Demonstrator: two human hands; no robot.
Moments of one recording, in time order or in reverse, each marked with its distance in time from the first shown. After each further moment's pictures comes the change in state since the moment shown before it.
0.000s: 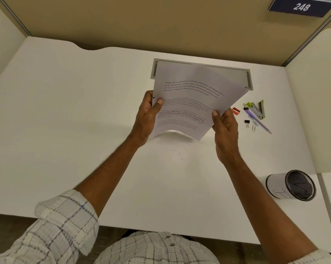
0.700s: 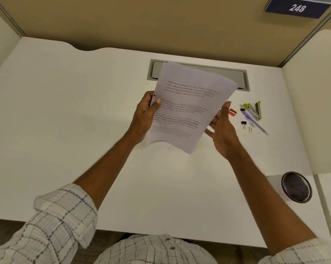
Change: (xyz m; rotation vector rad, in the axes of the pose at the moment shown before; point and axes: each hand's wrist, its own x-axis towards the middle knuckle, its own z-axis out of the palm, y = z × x) left_hand 0.017 -0.013 -0.003 0.041 -0.024 -0.087; right_hand 0.024 0.003 -0.020 0.024 -0.166 0.380
